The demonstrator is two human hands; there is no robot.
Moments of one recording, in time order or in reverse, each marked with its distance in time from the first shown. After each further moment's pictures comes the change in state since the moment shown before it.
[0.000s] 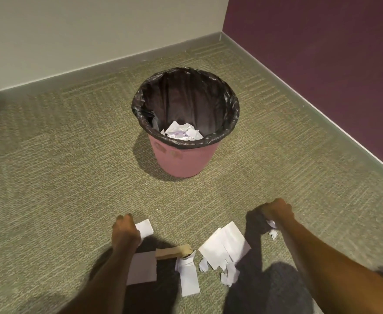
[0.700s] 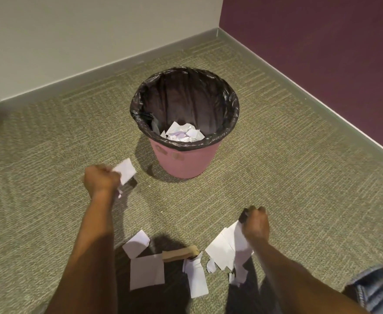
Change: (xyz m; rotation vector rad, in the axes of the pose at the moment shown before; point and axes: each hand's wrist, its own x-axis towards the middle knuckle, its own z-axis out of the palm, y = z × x) left_hand 0.058 0.064 -0.151 -0.728 0.288 -0.271; right_hand -0.087 -0.007 0.067 0.019 0.214 -0.371
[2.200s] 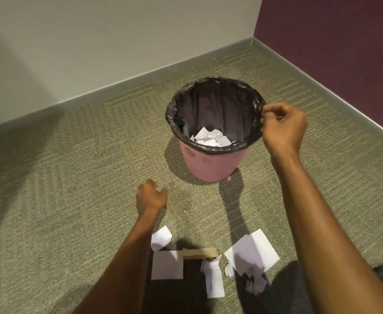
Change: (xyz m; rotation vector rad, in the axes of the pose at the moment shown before) left_hand -0.041 -0.047 0.020 0.338 -0.147 0.140; right_hand 0.022 -0.200 -0.207 0.895 0.345 -0.335
